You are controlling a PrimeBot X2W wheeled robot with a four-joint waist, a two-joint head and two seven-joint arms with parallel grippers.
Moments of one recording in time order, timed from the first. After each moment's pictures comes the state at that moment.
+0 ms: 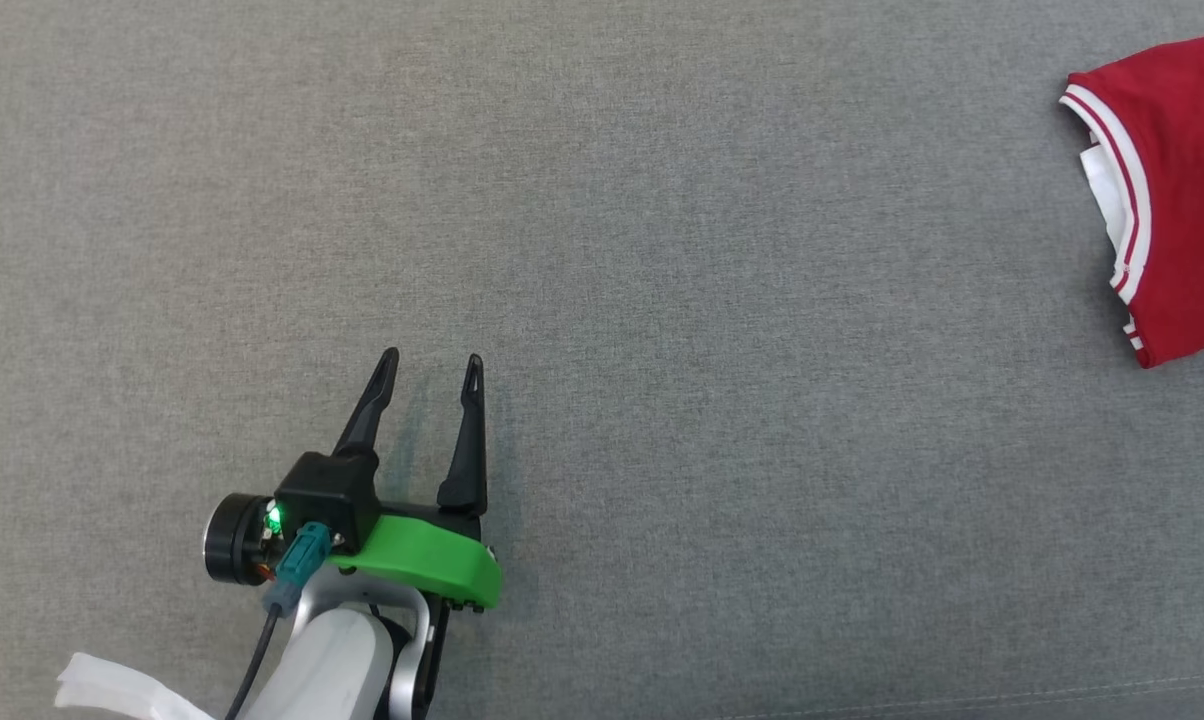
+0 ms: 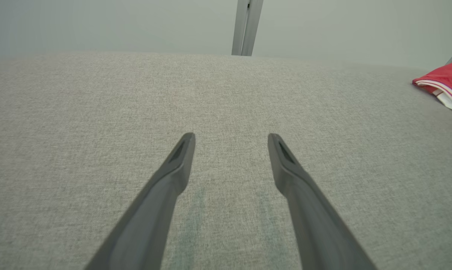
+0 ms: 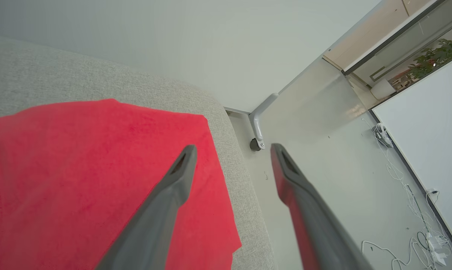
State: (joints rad) left arm -0.25 0.16 -0.45 0.14 -0.37 0.17 -0.19; right arm -0.75 -0.49 -0.34 0.59 -0.30 0.13 0.21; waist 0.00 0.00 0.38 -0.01
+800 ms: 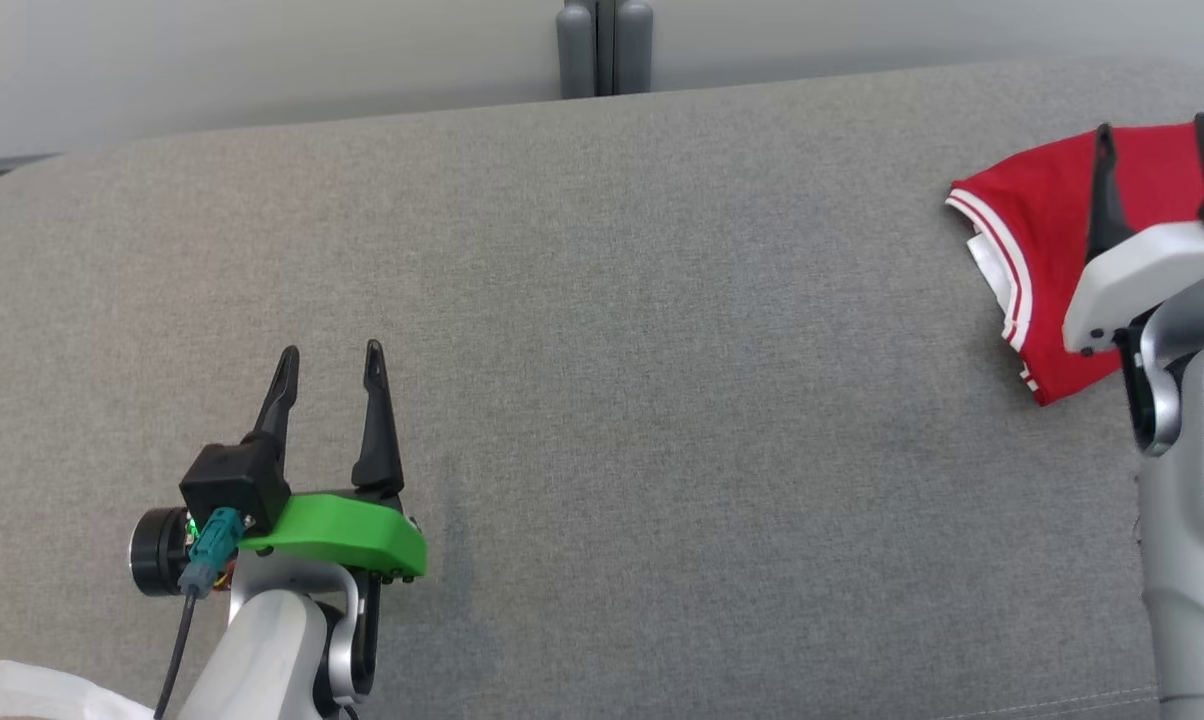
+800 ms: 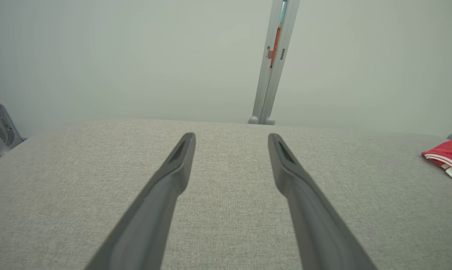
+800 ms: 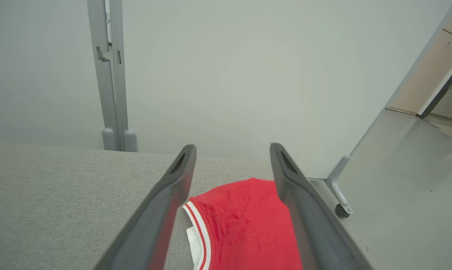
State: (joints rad) left arm -0.28 0.17 -0.34 0.24 -0.43 0.18 -0.25; right arm -0.58 -0.17 -0.22 0.36 -0.16 0.13 0.05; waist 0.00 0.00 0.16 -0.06
